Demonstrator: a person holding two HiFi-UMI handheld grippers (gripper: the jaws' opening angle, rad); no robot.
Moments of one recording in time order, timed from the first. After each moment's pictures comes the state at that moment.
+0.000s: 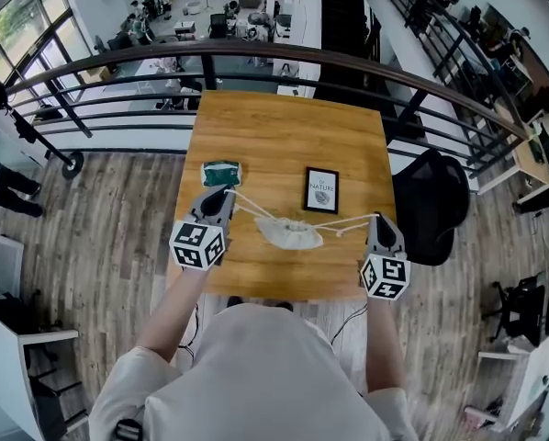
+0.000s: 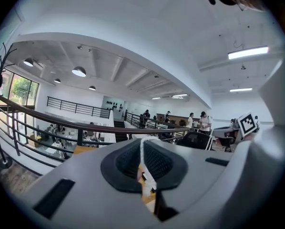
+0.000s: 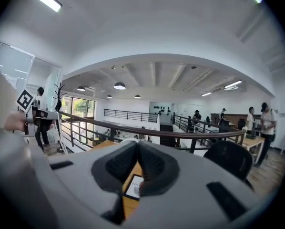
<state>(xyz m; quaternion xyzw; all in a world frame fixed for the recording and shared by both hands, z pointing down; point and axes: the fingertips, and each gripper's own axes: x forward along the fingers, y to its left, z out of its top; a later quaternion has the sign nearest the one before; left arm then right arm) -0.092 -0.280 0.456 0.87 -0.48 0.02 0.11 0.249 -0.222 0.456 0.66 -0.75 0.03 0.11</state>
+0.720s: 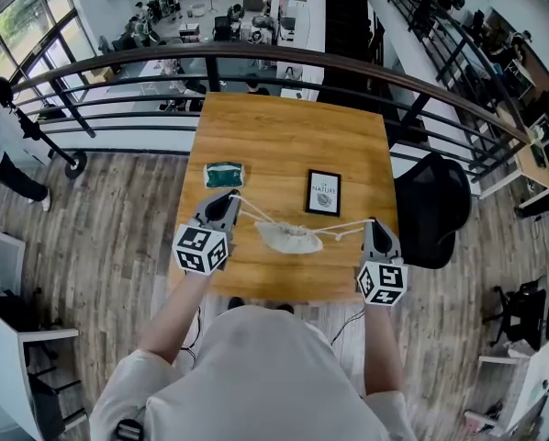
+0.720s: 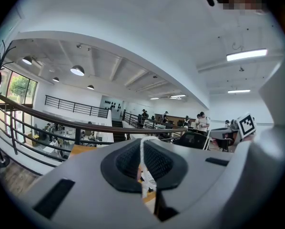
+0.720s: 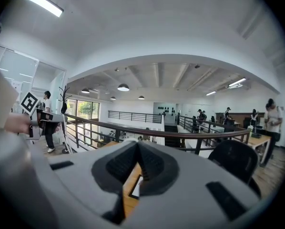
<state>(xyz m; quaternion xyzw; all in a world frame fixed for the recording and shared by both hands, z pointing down) -0.087 -0.266 0.456 0.88 -0.47 0.02 0.11 0.230 -0.210 0.456 0.63 -0.77 0.03 0.10</state>
